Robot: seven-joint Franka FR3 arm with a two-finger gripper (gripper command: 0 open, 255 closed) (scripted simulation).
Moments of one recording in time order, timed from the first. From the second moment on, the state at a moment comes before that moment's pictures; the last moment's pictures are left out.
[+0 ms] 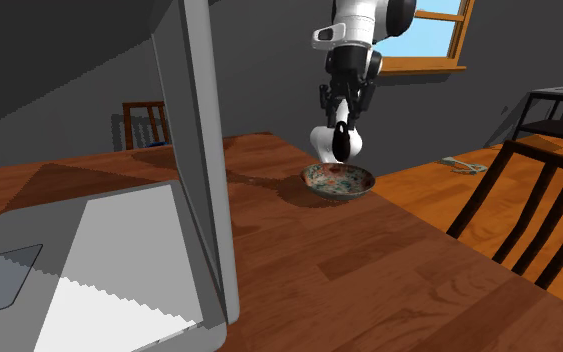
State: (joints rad) arm 0.26 -0.27 0.51 -1.71 0.12 1.69 0.61
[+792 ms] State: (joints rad) arm 0.27 -0.31 0.50 -1.88 0.14 1.83 0.59
